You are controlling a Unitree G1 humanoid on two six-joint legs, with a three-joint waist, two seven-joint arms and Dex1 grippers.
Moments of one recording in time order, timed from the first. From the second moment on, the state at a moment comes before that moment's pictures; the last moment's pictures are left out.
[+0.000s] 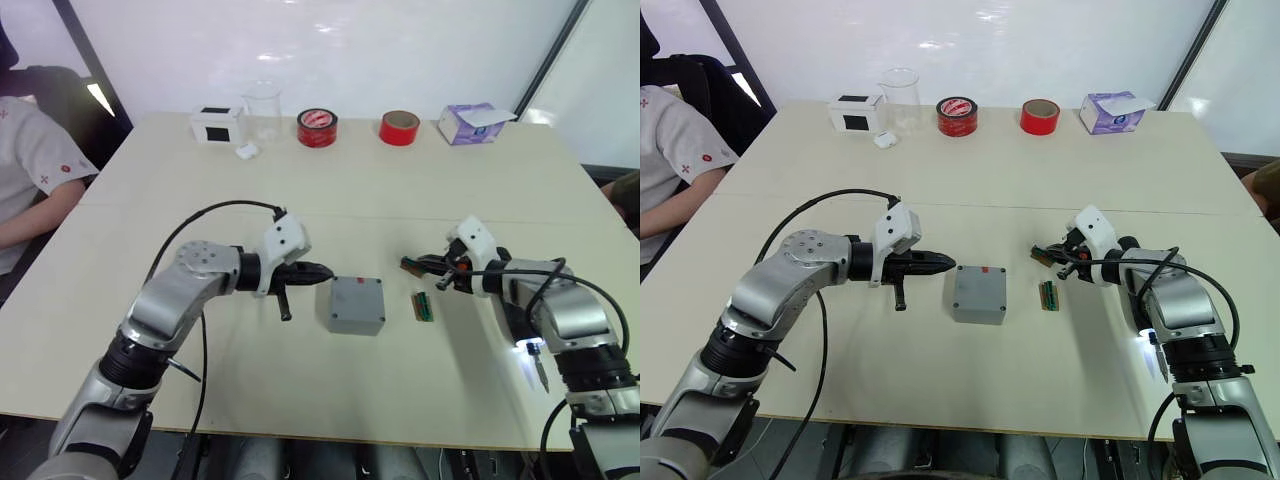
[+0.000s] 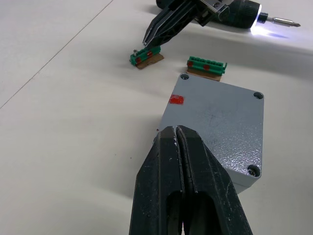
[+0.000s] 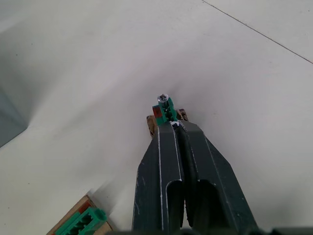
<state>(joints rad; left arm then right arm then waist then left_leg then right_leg) -0.56 0.54 -0.24 -0.28 -0.34 0.73 -0.95 -0.43 -0.72 0.02 0.08 0.29 0.61 0.83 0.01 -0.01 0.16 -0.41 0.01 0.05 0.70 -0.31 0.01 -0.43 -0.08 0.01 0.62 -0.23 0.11</state>
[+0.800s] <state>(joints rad) -0.56 0.57 -0.25 -0.28 -0.36 0.73 -0.96 -0.39 -0.73 -0.01 -0.33 0.52 0.91 0.85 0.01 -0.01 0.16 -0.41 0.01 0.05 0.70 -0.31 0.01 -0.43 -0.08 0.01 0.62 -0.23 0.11</state>
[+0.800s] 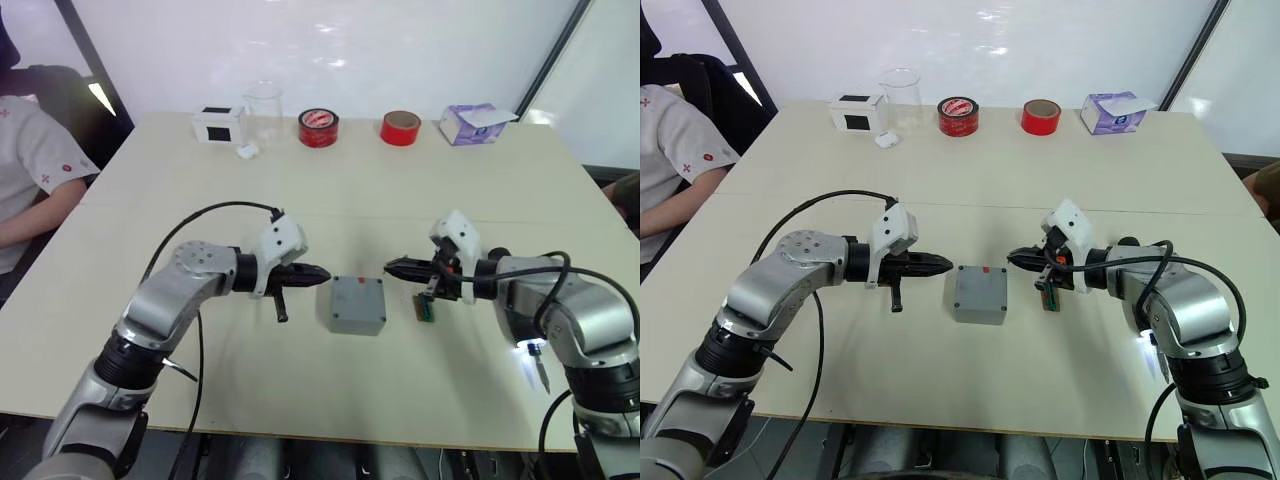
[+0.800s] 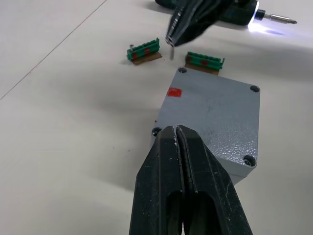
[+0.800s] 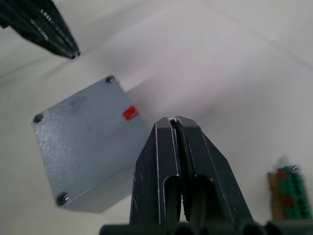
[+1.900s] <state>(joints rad) -0.55 0.56 -0.26 -0.28 -0.36 0.73 -0.96 -0.37 -0.75 0.05 -0.35 0.50 0.89 0.85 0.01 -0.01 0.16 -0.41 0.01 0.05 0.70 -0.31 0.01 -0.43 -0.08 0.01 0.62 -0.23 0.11</state>
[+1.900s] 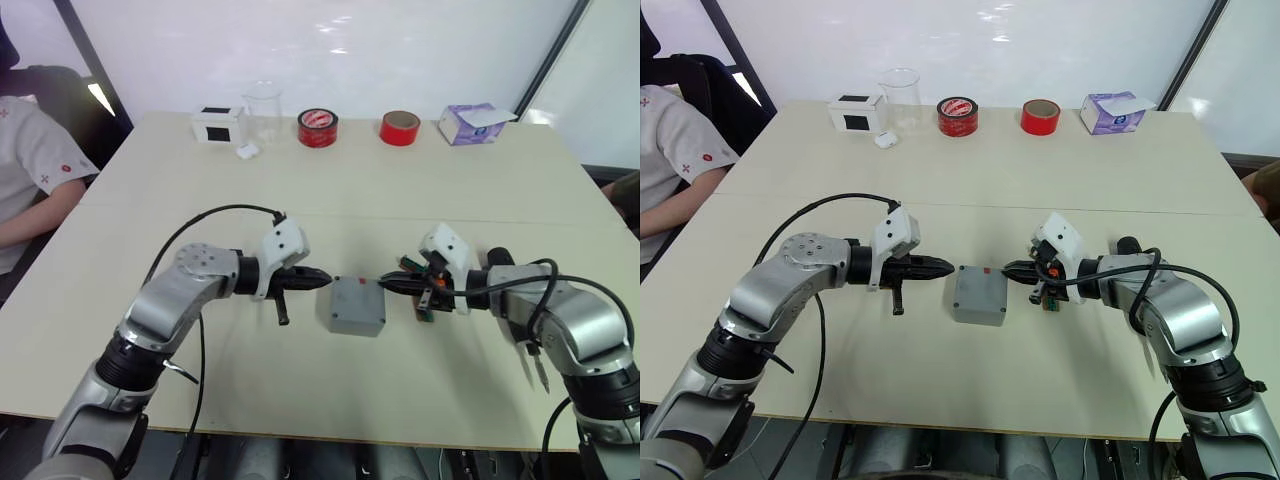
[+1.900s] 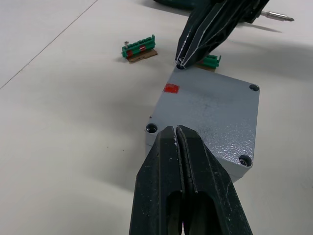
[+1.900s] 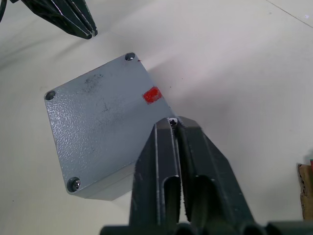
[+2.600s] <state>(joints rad) -0.61 0.49 -0.28 -0.32 -0.40 0.71 -0.97 -0.52 -1.00 -0.16 -0.06 0.49 1.08 0.73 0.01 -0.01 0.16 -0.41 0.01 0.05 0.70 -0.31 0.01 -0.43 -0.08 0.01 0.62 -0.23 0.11</state>
